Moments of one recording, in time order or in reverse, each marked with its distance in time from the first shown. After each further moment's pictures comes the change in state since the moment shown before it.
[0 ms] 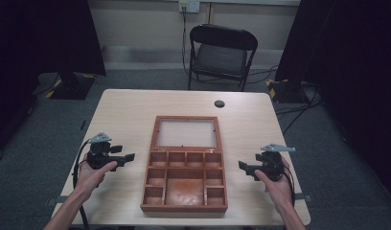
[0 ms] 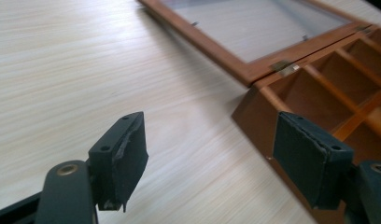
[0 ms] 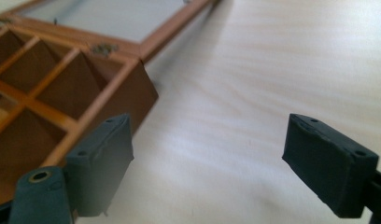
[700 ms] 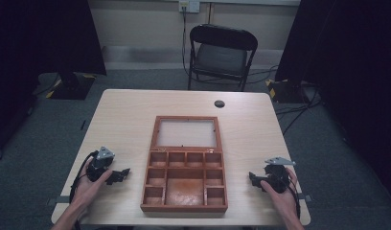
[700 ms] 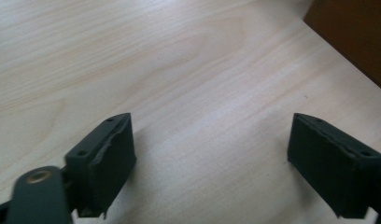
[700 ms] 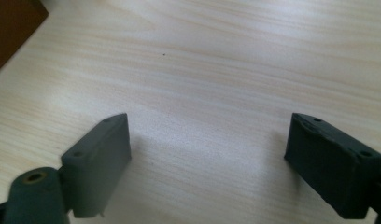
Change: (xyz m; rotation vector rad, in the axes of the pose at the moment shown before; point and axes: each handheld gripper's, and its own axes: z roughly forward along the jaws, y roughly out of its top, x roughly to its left) left arm 0.001 -0.045 0.019 0.109 0.201 0.106; right arm -0.018 -0.047 0.009 0.064 -0.240 -0.036
